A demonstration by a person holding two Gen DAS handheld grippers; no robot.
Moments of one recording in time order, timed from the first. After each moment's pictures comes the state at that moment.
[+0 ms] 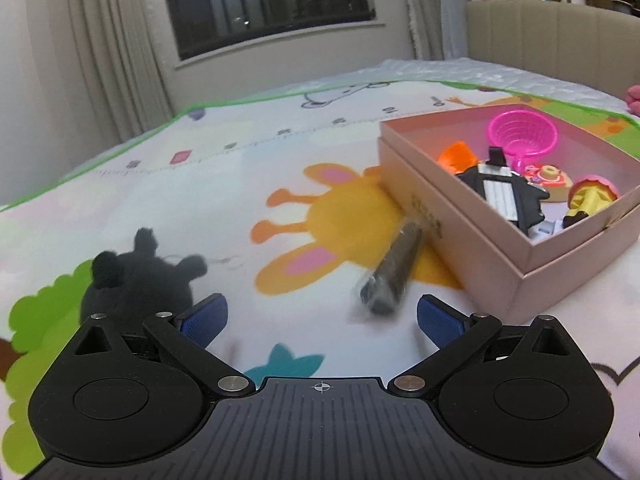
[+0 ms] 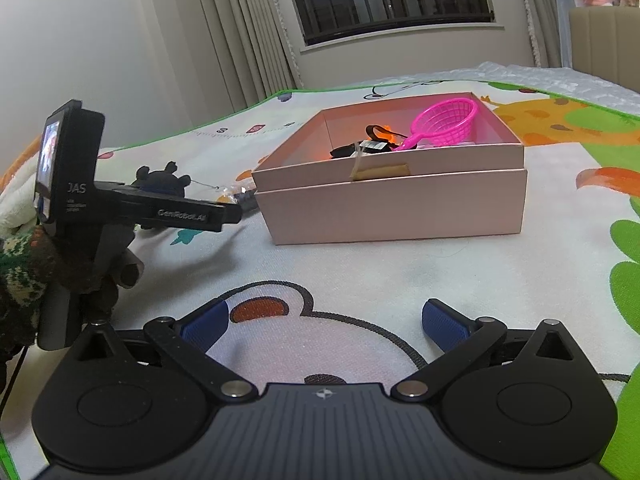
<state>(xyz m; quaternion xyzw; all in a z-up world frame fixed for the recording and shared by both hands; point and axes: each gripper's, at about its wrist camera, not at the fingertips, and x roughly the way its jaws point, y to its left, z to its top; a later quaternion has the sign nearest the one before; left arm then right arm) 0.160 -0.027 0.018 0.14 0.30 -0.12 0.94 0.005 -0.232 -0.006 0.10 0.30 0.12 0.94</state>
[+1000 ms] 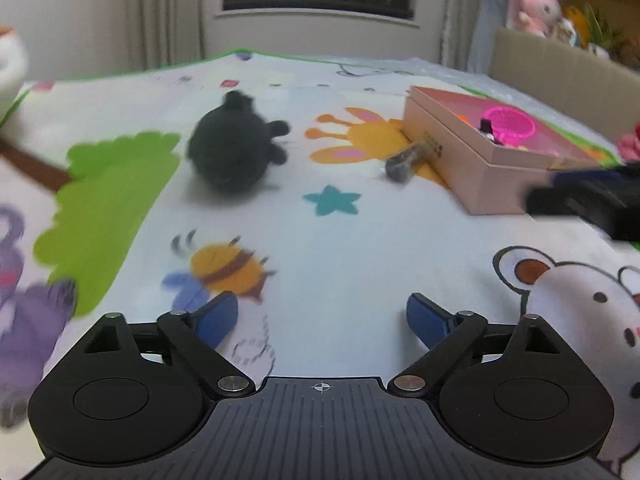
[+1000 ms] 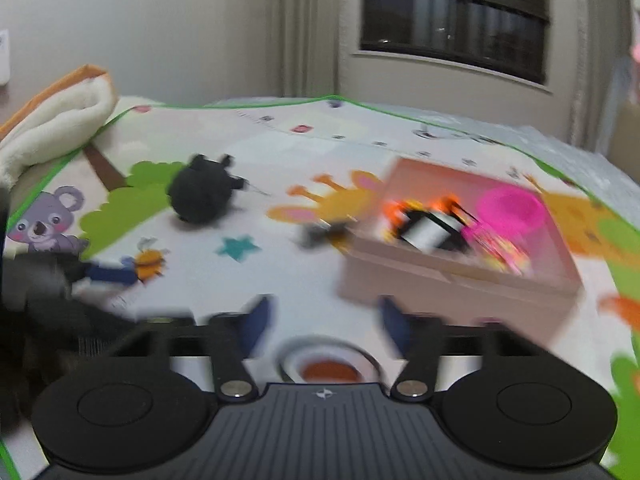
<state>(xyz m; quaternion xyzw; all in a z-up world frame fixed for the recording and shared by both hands) 0.051 0.065 0.006 0.00 0.34 -0.10 0.93 0.028 -0.140 0.057 -0.05 0.29 0.14 0.94</state>
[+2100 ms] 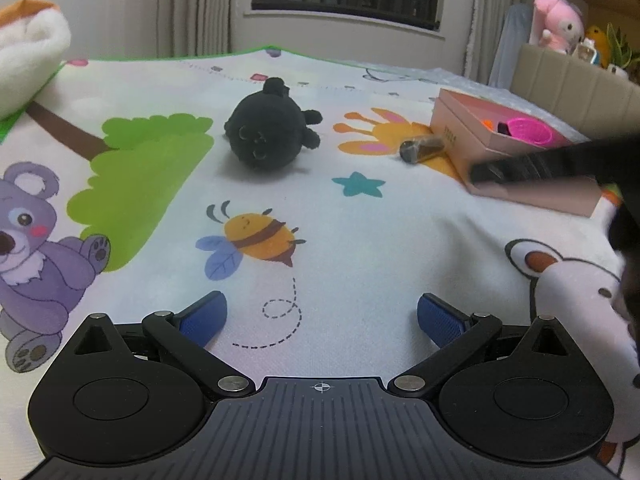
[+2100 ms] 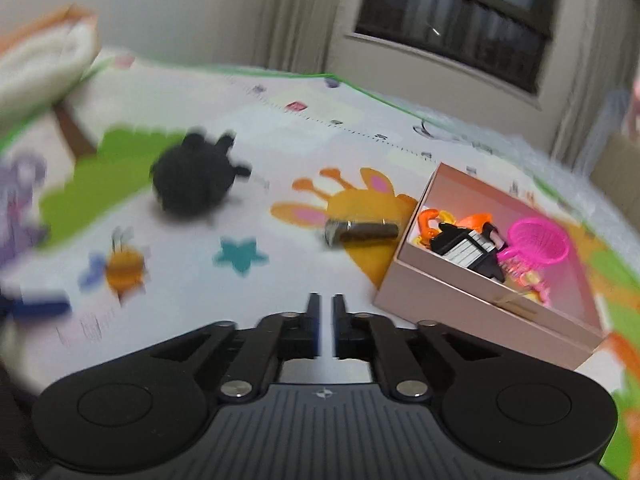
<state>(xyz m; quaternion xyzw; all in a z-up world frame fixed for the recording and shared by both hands) 0.030 0.072 0.001 -0.01 0.33 -0.07 0.94 0.070 -0.088 0.050 -0.08 0.32 0.09 0.94</state>
